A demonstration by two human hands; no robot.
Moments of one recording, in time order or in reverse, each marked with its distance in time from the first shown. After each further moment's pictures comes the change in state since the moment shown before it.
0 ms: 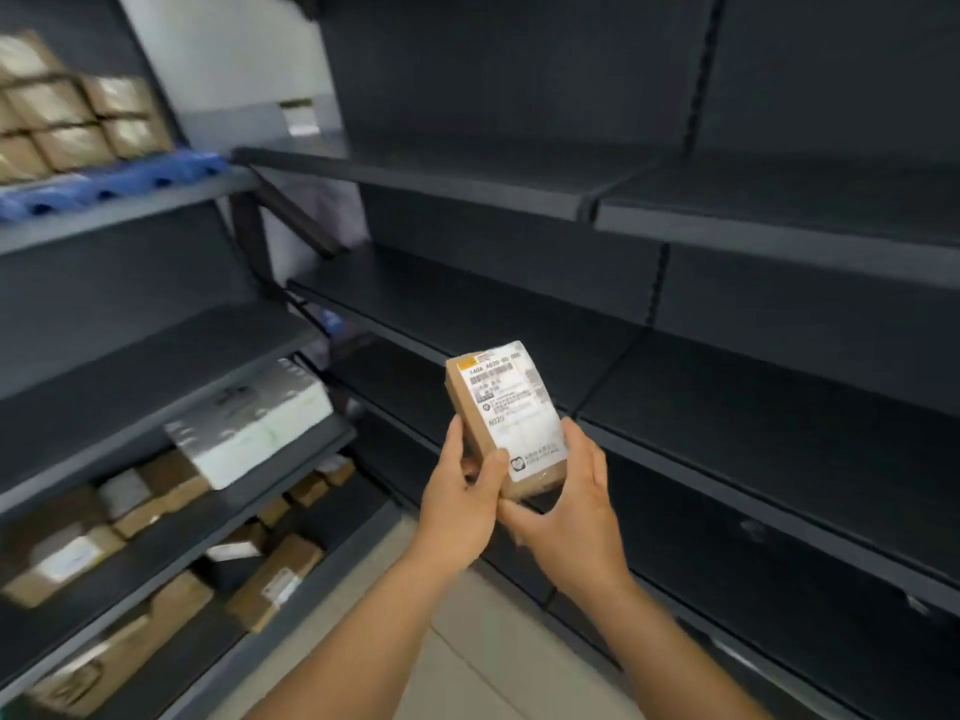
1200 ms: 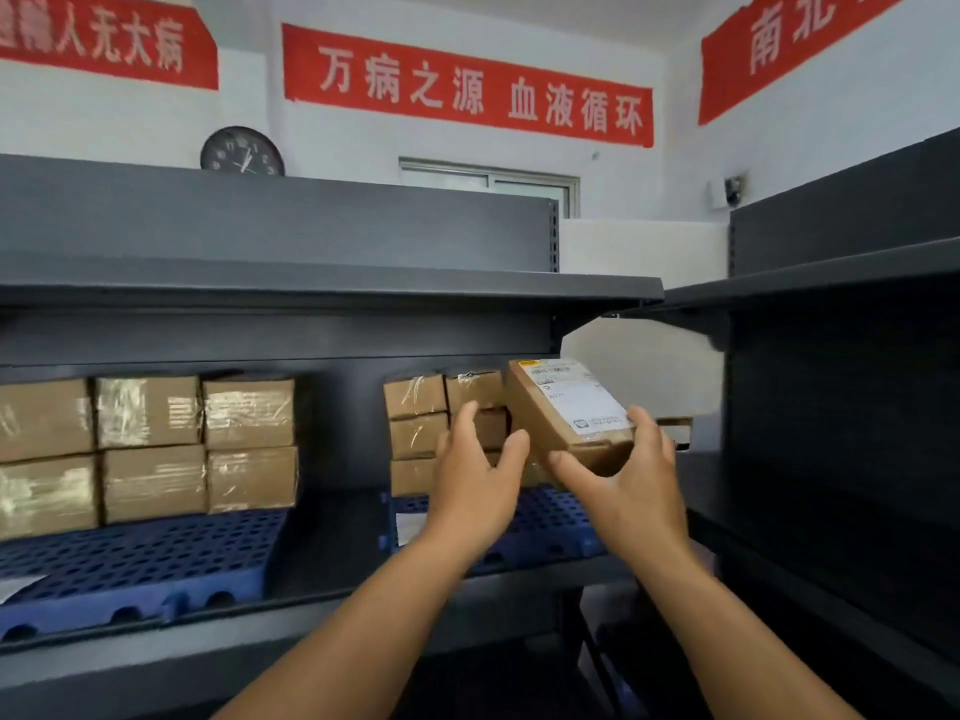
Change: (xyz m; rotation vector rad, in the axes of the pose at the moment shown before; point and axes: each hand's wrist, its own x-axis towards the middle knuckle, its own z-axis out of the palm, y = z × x) left_hand 0.305 0.196 -0.465 0.252 0.842 0.359; right_hand 0.378 -0.421 0.318 0.299 -0.100 -0.627
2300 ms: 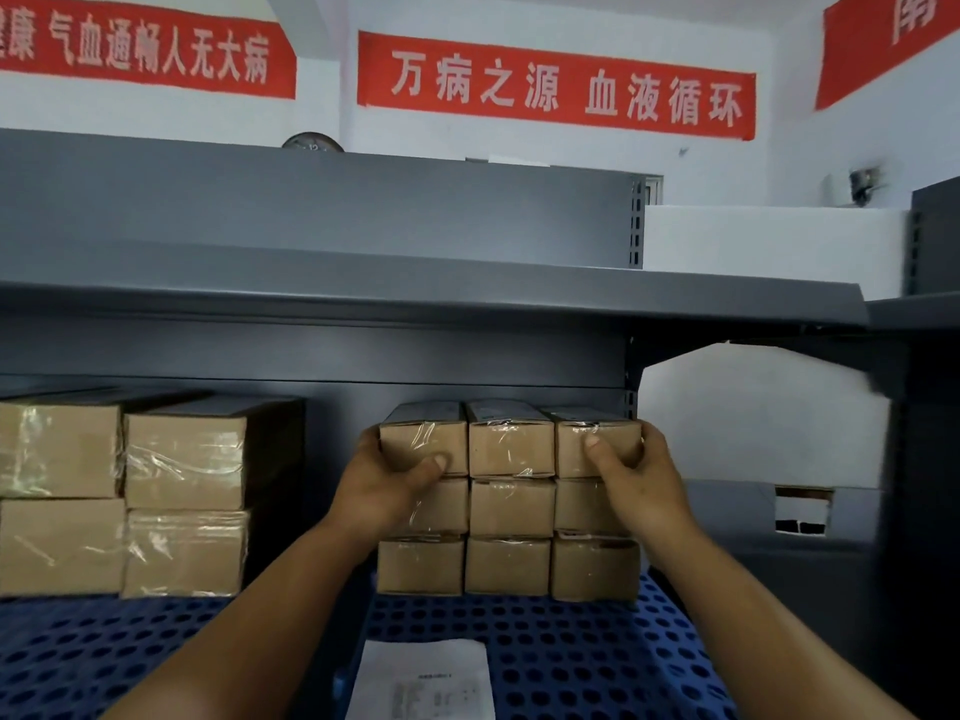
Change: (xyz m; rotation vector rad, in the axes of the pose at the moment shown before) left_hand 0.197 -0.111 -0.030 -0.019 0.216 -0.175; right_hand 0.203 0.082 0.127 0.193 -0.243 0.105
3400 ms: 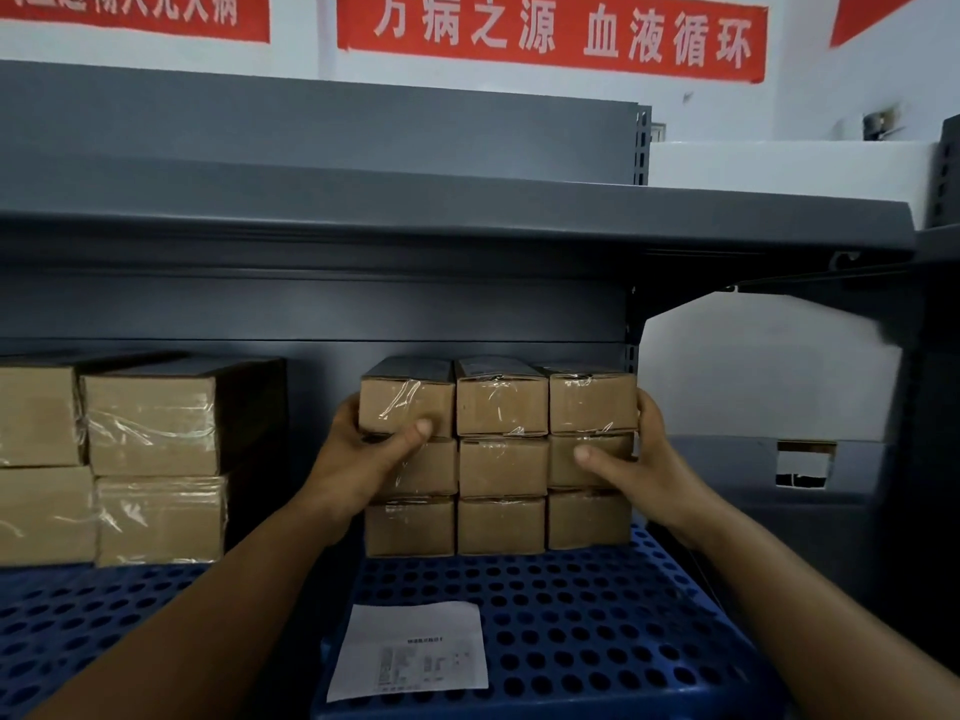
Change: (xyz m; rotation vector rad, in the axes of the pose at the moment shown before) left_hand 0.006 -0.027 -0.003 -0.149 -0.063 0.044; right_hand 0.010 0.039 -0.014 0.097 -0.381 -0.145
